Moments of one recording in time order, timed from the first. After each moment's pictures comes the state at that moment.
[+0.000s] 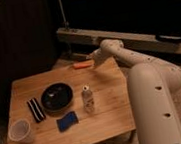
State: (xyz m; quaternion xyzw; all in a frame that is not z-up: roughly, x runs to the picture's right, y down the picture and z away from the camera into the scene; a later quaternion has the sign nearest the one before) arm 0.004 -0.119 0.991 -0.06 -0.25 -0.16 0.95
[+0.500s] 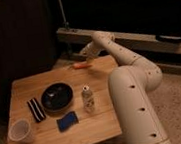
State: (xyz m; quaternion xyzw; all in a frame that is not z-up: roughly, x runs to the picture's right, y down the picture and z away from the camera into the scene) arm 0.000 -0.119 1.014 -0.10 -0.29 -0.09 0.95
